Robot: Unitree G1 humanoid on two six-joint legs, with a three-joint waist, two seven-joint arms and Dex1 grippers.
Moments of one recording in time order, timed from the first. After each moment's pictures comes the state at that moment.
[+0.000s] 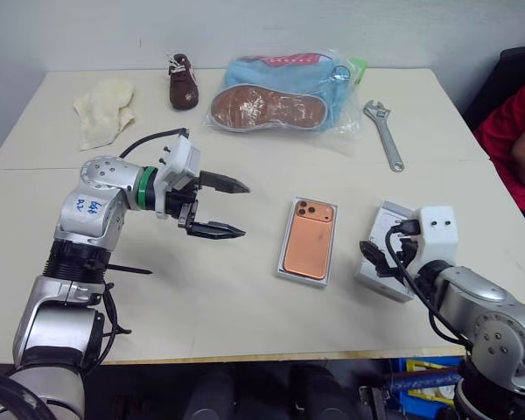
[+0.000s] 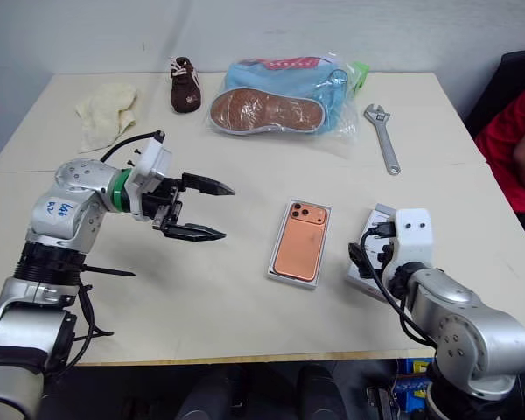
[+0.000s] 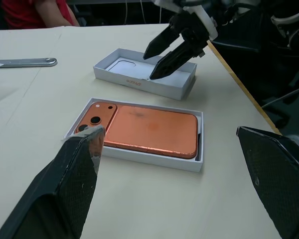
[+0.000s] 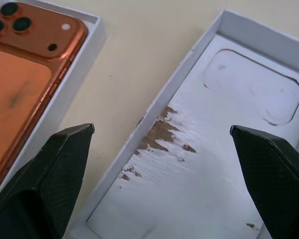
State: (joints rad) left arm -0.83 0.65 -0.13 0.24 -0.43 0.31 -1.41; right arm -0.27 -0.29 -0.37 -0.74 0.51 1.50 -0.01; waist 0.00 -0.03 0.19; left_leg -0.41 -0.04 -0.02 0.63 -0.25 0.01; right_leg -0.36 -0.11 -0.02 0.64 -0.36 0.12
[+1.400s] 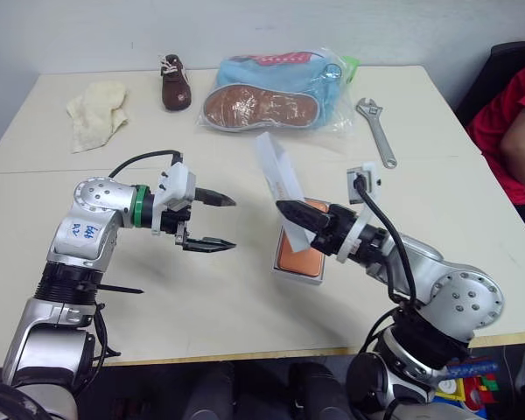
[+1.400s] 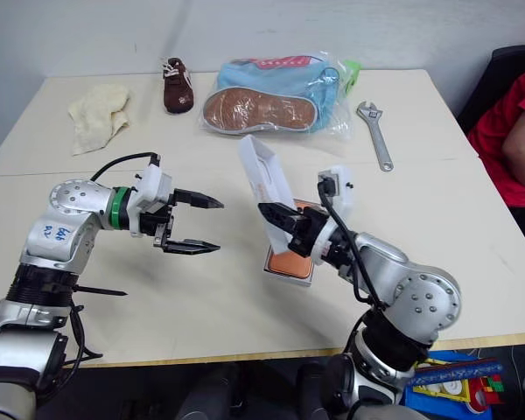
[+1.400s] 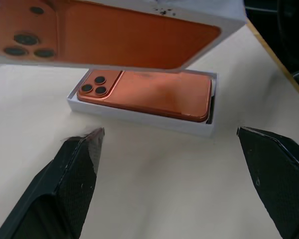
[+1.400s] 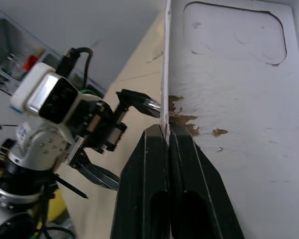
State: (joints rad) left arm -0.69 0.70 -0.09 0.17 -0.33 0.25 -1.31; right arm -0.60 0.14 -0.55 -0.51 1.06 1.61 0.05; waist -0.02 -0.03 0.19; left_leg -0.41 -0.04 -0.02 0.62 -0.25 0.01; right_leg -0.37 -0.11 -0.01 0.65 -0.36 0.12
